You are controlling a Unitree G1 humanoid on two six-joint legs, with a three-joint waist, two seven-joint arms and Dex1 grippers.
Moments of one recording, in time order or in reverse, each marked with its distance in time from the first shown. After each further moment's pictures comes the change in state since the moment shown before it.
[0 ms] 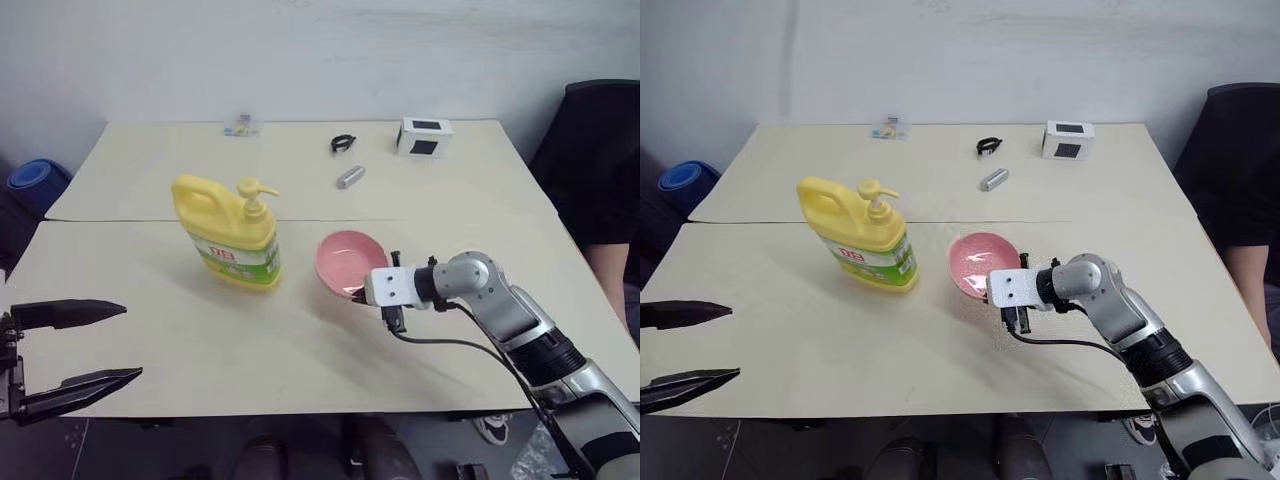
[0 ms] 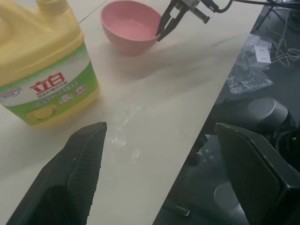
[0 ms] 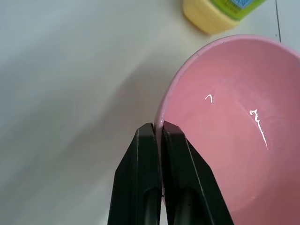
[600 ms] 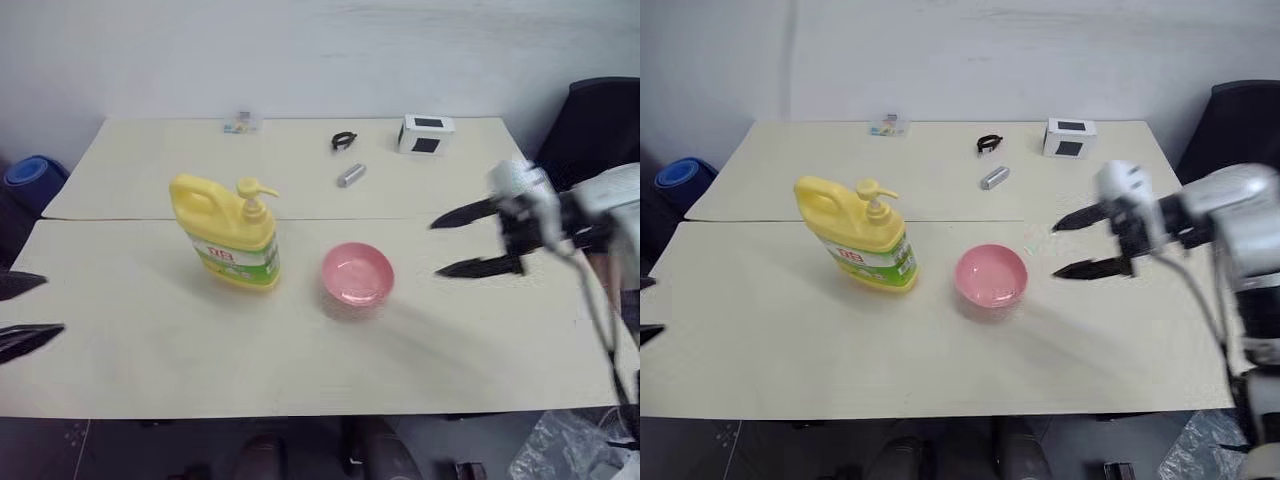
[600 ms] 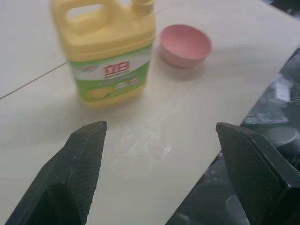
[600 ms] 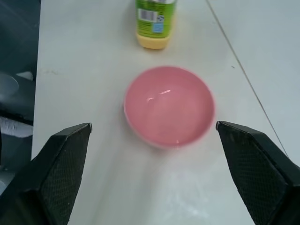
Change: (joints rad) left arm 0.152 0.140 0.076 0.482 0.093 -0.192 -0.109; right arm -0.209 -0.480 -0.324 0.037 0.594 0.593 0.449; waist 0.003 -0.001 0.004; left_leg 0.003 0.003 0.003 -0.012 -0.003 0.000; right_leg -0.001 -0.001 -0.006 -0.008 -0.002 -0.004
